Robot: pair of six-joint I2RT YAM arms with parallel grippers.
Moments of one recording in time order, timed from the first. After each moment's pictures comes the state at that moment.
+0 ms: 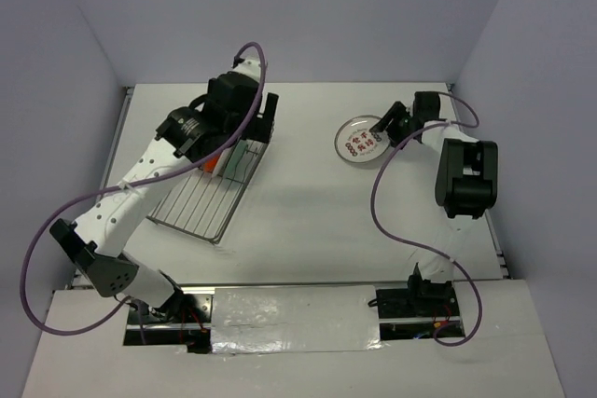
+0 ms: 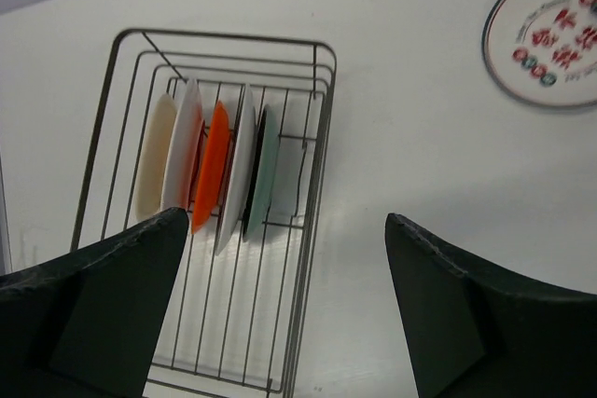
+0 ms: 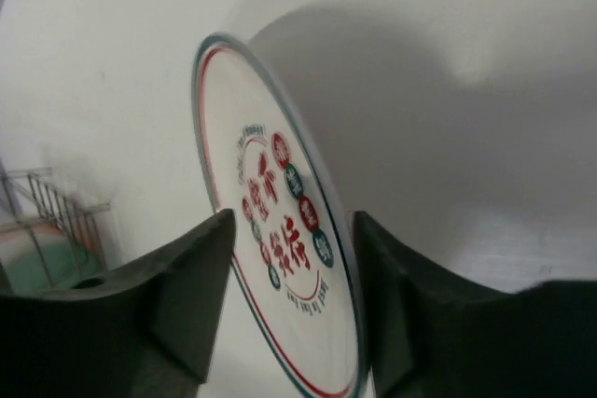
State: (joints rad) left arm -0.70 1.48 1.78 -0.88 -0.50 -0.19; right arm -0.10 1.95 1.26 -0.12 -0.41 0.64
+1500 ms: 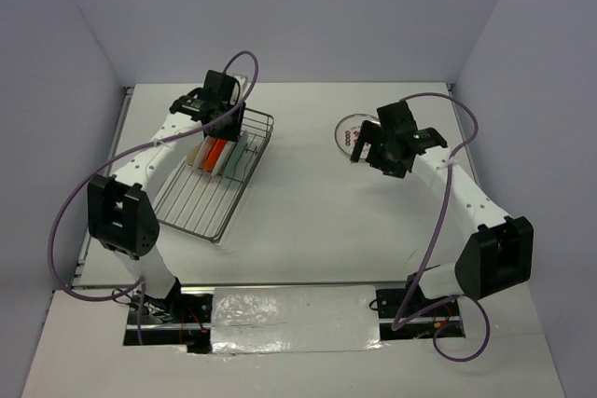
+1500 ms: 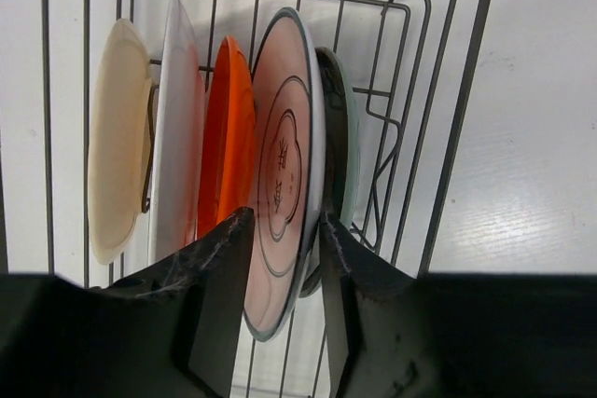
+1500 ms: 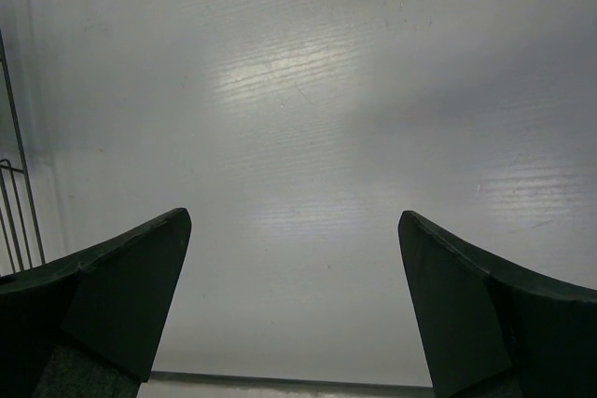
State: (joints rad) left arm -0.33 1.71 1.58 -0.76 -0.15 -0.09; right arm 0.29 1.38 1.19 -0.76 0.08 0.61
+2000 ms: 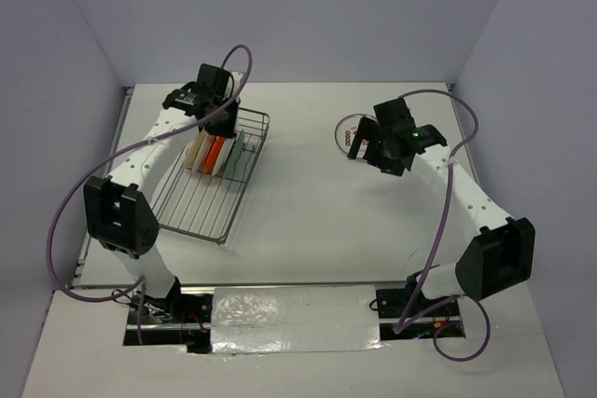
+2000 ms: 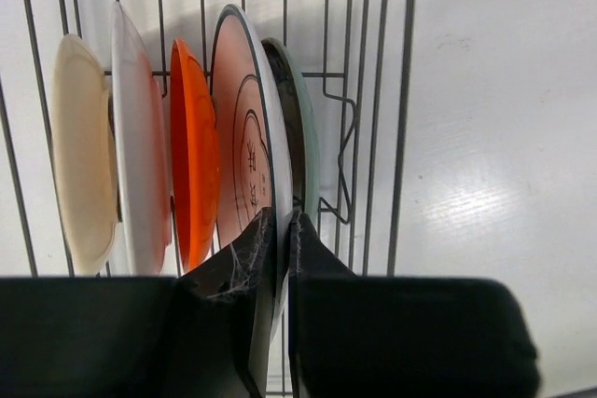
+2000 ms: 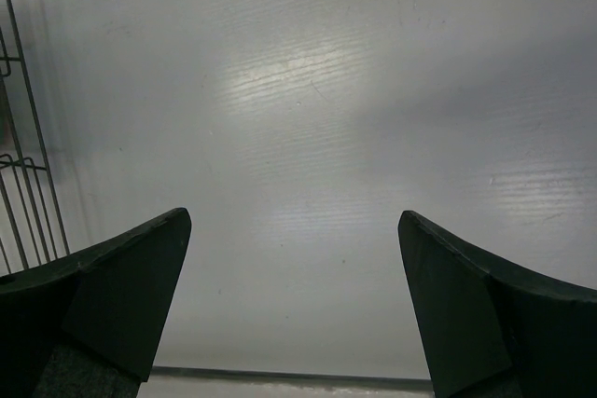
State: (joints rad) left arm -0.30 1.71 1.61 -0.81 -0.03 -0.08; right arm 0.33 1.38 1.23 -0.80 0.10 0.64
